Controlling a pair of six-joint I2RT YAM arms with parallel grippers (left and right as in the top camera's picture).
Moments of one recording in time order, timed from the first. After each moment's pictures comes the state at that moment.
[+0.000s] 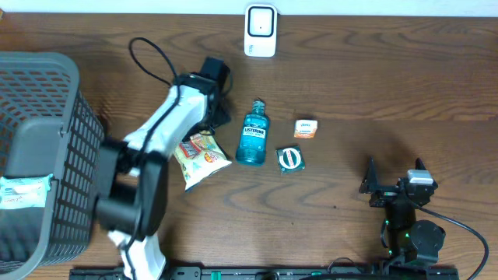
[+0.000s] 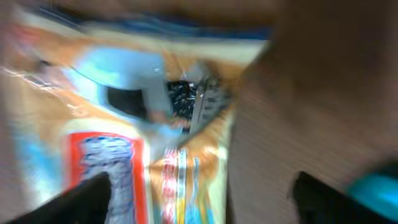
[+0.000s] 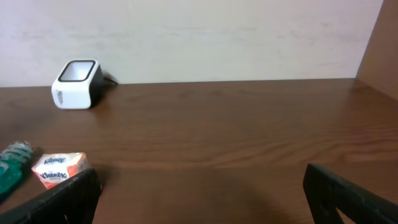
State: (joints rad) left arm -0.33 1.87 1.42 -0.92 -0.18 -0.81; right arm -0.13 0.01 0.01 -0.06 -0.09 0.01
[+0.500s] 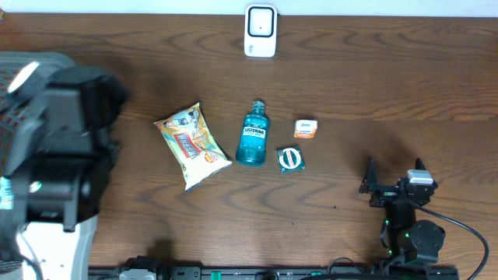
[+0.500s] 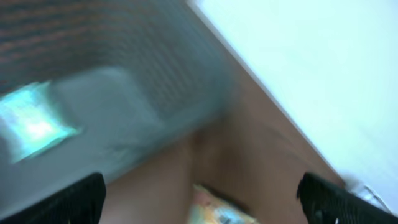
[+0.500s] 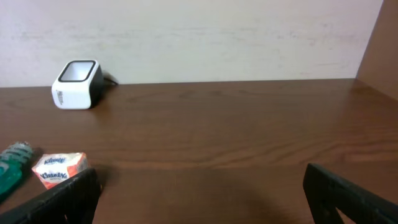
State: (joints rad) left arm 0.00 1.12 1.49 -1.14 -0.55 -0.89; right arm -0.13 0.01 0.01 -0.06 -0.09 0.01
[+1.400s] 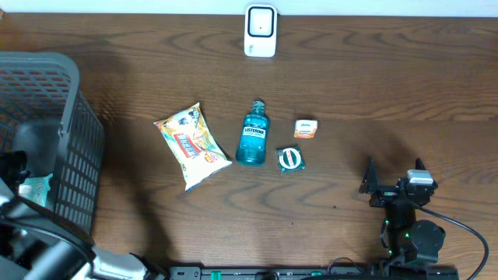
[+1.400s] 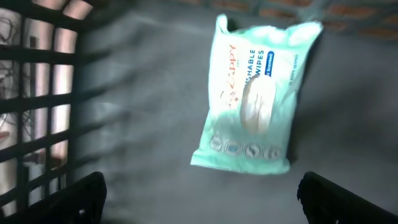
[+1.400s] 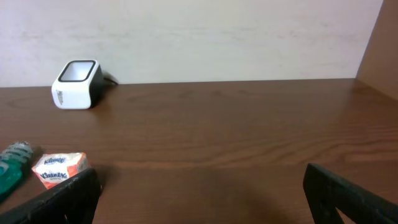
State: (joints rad) left arm 0.87 1.75 1.42 -1.14 -0.23 -0.84; right arm -0.13 0.01 0.01 -0.06 -0.09 0.01
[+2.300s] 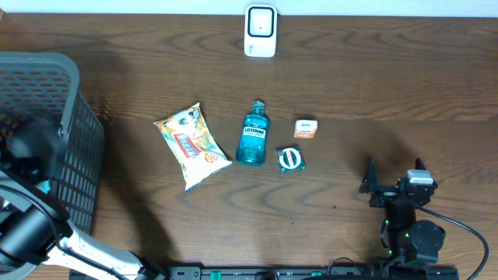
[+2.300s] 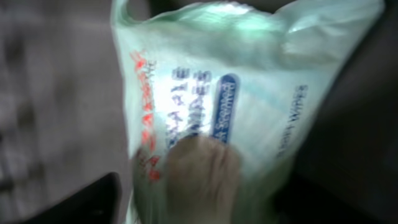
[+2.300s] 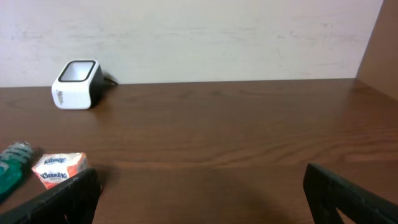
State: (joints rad) left arm 0.87 2.01 1.44 -1.01 -0.21 -0.77; right arm -0.13 0.01 0.01 -0.06 -0.09 0.01
